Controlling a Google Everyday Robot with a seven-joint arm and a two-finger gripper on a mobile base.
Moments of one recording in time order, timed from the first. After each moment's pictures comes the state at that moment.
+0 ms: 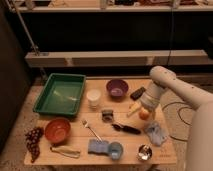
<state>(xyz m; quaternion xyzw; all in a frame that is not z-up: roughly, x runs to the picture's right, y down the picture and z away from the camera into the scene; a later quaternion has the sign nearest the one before) 0.189 0.162 0.769 -0.25 -0.51 -0.53 0.63</state>
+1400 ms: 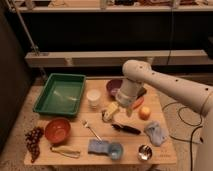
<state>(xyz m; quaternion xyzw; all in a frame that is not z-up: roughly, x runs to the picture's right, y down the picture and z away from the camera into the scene) 0.063 0.133 0.711 -0.14 -0.49 -0.70 0.50</state>
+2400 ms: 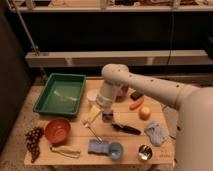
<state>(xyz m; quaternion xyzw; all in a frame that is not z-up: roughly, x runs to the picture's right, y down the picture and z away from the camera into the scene) -0.054 0.139 0.744 -0.02 -0.51 -0.78 0.36</state>
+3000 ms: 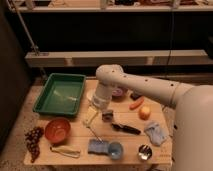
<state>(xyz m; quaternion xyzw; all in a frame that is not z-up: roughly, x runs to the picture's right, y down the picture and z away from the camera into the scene) -0.056 0.146 0.736 -0.03 -0.48 -0.81 0.33</state>
